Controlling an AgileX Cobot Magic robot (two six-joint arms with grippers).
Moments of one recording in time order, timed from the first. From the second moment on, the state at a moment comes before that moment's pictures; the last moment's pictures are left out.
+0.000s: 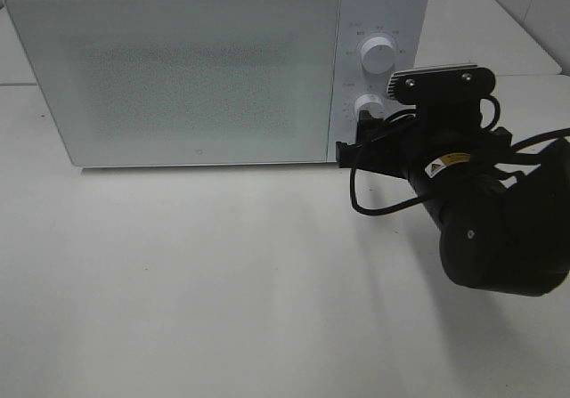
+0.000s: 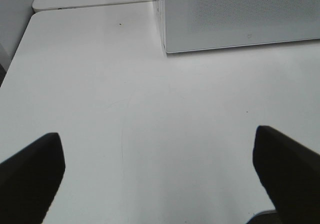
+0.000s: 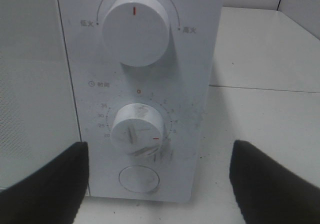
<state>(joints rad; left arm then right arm) -0.01 0.00 -0.50 -0.08 1.04 0.11 0.66 1.87 -0.55 0.69 -1.17 -0.30</state>
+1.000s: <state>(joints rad) -0.01 0.00 -0.50 -0.08 1.04 0.11 0.64 2.07 -0.78 0.74 -1.18 -0.26</state>
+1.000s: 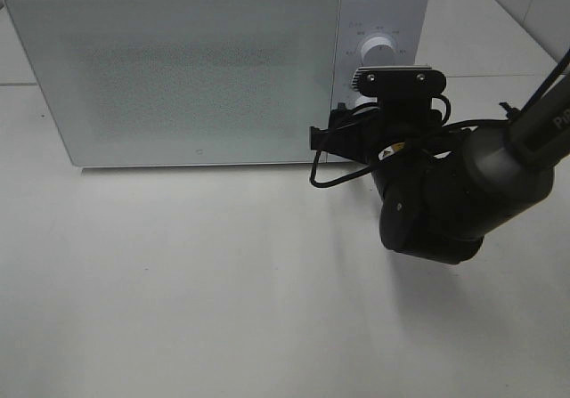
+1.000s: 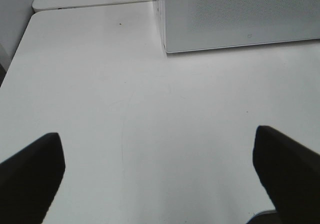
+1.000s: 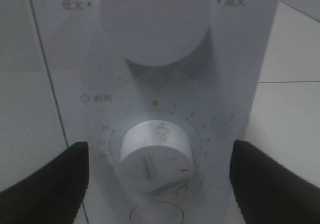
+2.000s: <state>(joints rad) -0.01 0.00 -0.50 -0.08 1.04 0.11 0.63 2.09 -0.81 0.71 -1.17 -0.26</state>
